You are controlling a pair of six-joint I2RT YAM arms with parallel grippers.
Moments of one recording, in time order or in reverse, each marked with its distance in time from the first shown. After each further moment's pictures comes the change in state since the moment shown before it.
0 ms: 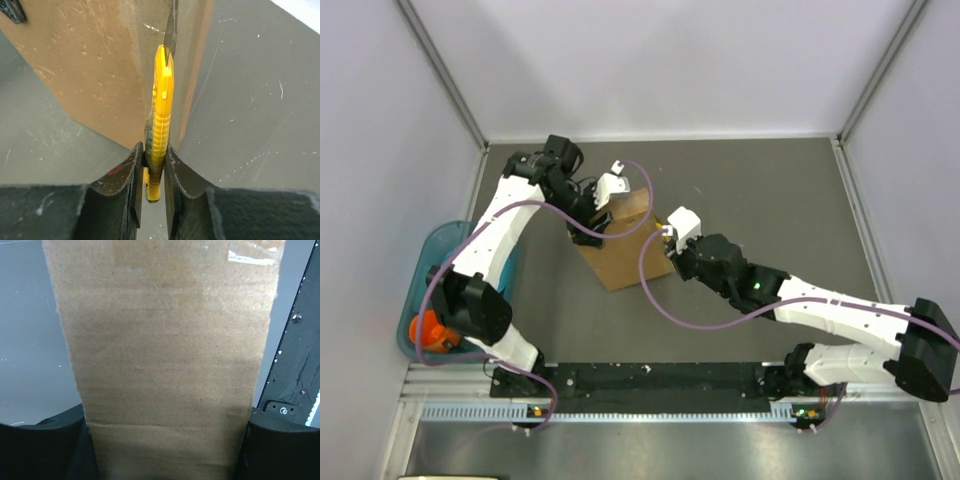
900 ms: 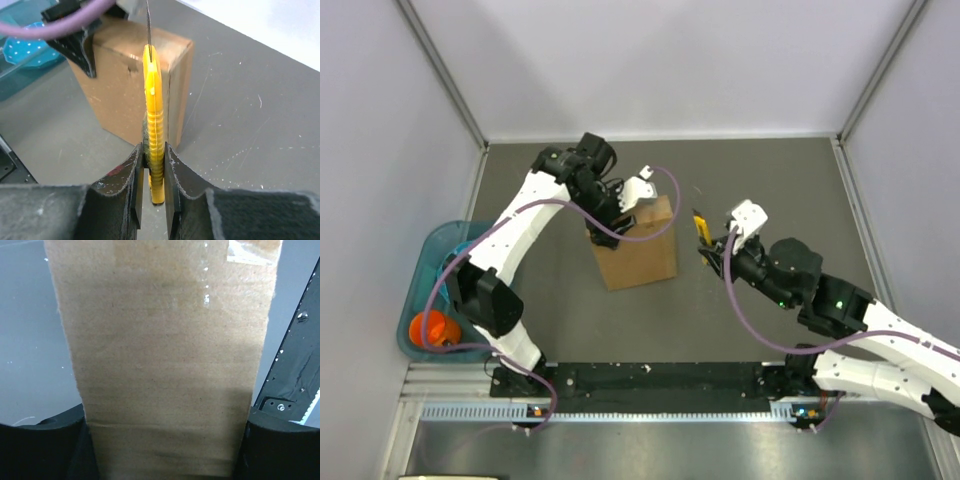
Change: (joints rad) left arm -0.136 0.070 0.133 -0.042 -0.141 -0.110; right arm 0.004 -0.388 0.079 -0.317 -0.026 0.067
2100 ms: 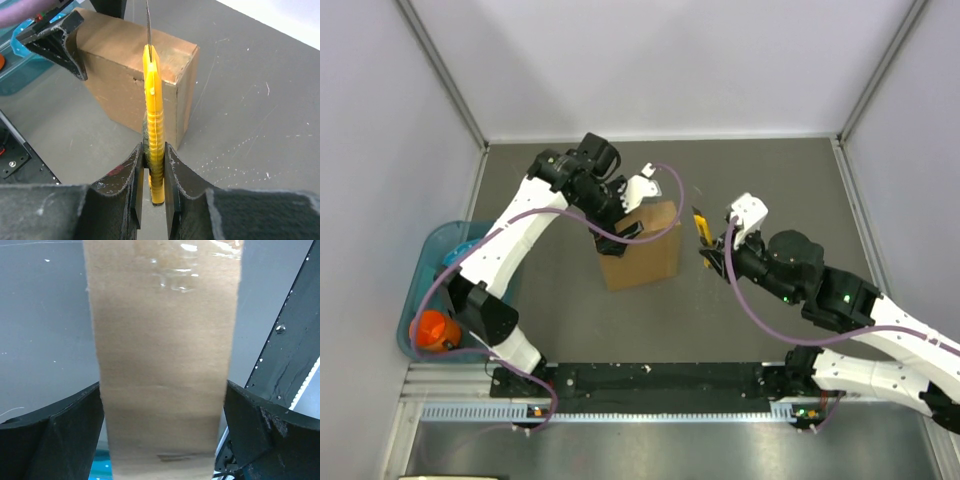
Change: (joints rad) left arm -0.092 -0.067 0.018 -0.012 -0.058 -0.137; right arm -0.005 0.023 0.123 -0.153 -0.016 0.063
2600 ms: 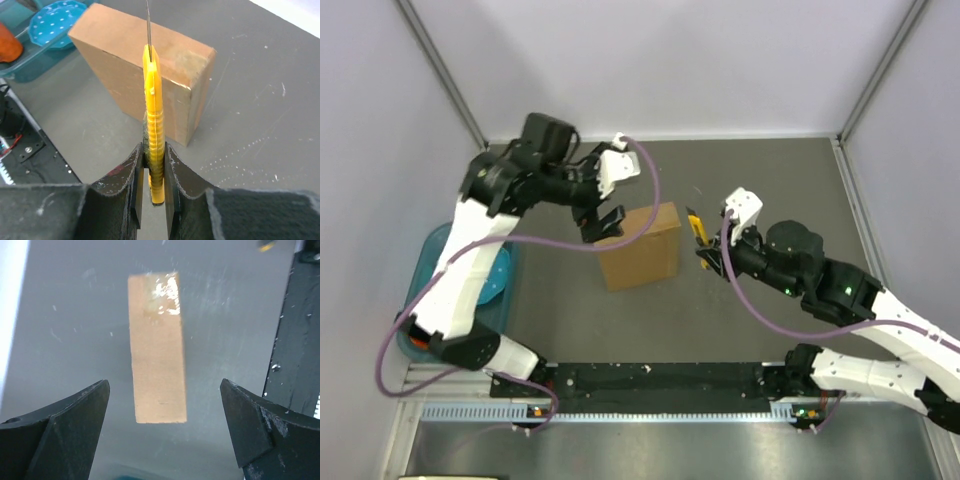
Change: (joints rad) left arm 0.000 -0.122 0.247 -0.008 0.087 -0.001; right arm -0.027 0.030 0.053 -0.056 -0.083 0.005
